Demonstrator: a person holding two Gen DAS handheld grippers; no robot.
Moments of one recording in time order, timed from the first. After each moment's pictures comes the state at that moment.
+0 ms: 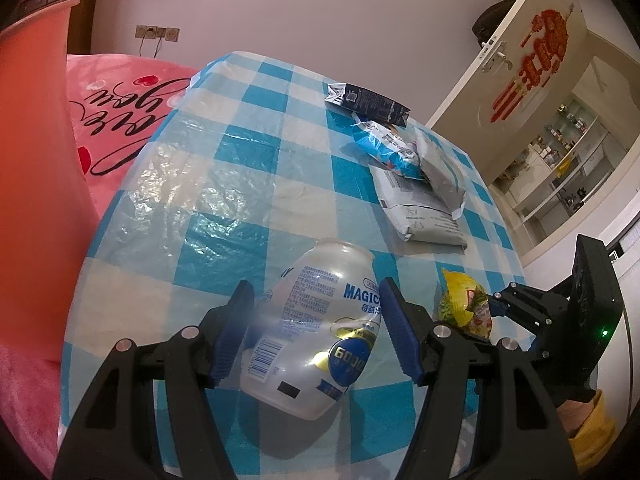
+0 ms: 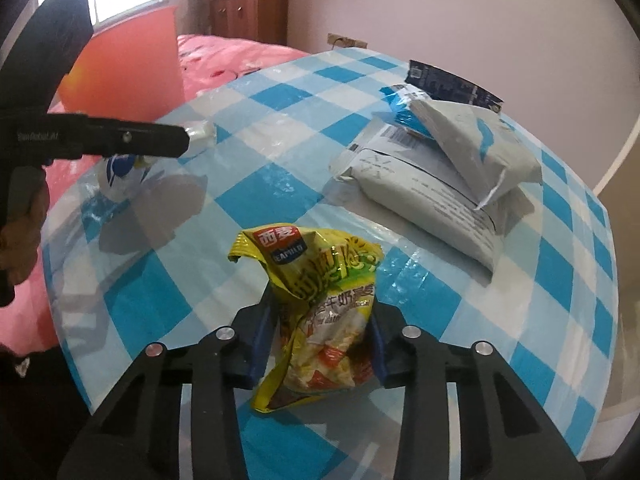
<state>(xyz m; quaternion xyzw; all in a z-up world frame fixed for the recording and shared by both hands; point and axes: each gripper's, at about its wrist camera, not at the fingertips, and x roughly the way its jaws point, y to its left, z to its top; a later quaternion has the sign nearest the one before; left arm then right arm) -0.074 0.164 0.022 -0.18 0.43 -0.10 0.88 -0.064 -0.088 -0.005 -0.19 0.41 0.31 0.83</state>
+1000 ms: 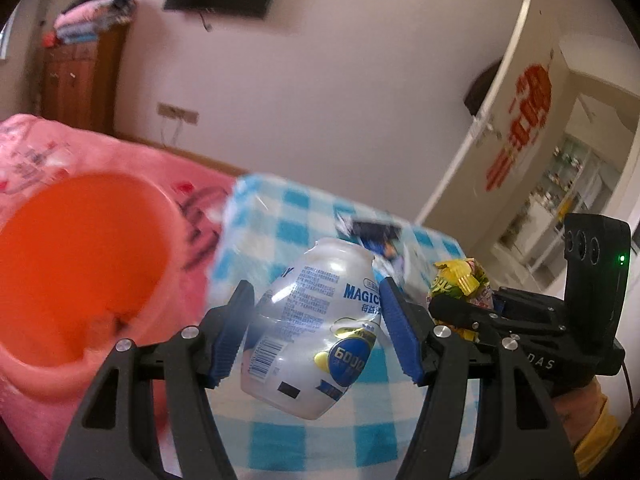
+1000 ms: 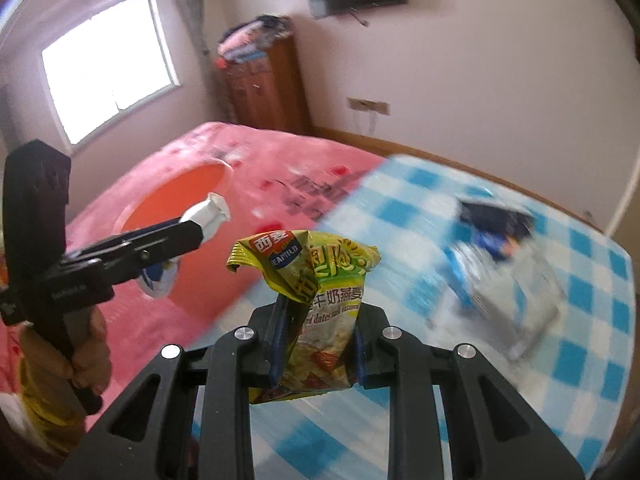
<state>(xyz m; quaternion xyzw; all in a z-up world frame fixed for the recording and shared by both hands) -0.120 0.235 0.154 -0.17 0.29 -0.05 0.94 -0.046 -0.007 0.146 -0.06 0.36 0.39 0.85</state>
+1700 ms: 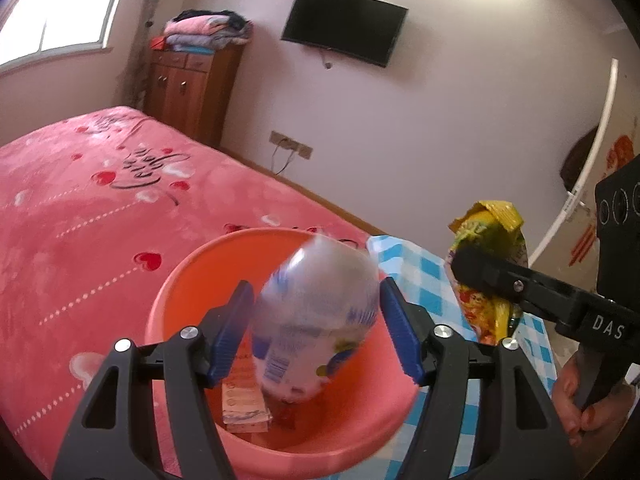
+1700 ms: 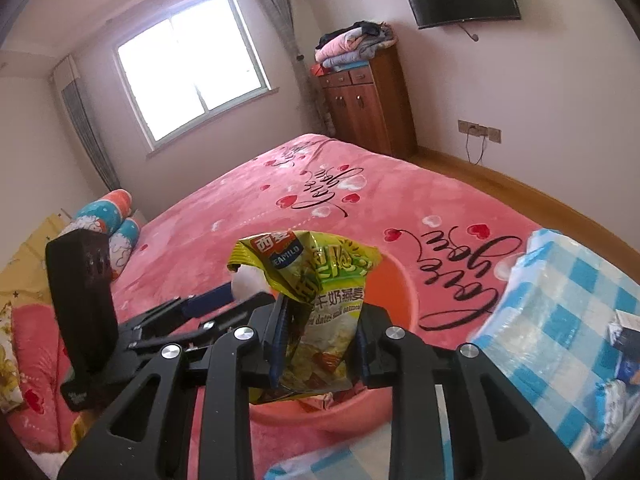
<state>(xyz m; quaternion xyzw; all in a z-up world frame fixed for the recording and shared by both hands) -0.152 0.373 0.165 -0.22 0.25 0.14 0.93 -0.027 0.193 0.187 -0.04 0.34 0.53 0.77</state>
